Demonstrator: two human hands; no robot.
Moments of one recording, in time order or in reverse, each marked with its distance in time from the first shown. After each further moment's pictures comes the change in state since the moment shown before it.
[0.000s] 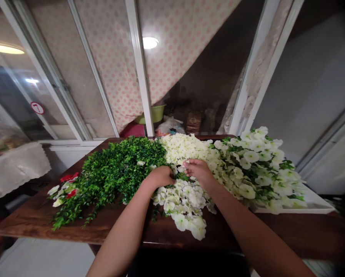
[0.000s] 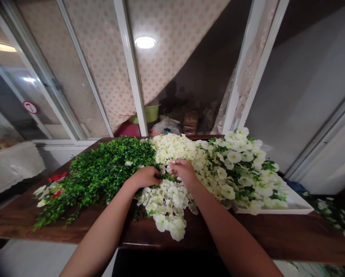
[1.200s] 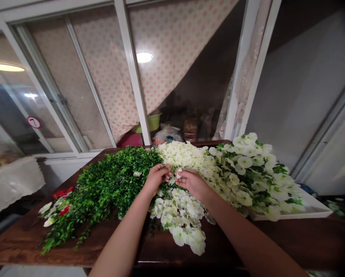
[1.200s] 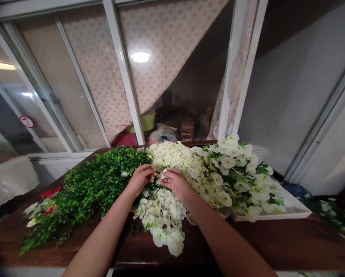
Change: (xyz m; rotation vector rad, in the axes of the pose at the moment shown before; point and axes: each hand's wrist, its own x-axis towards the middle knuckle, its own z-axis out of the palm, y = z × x) left_hand 0.014 0.011 0.003 -1.110 0.236 -0.168; right_hand -0.008 -0.001 0.014 0.308 -0.173 0.085
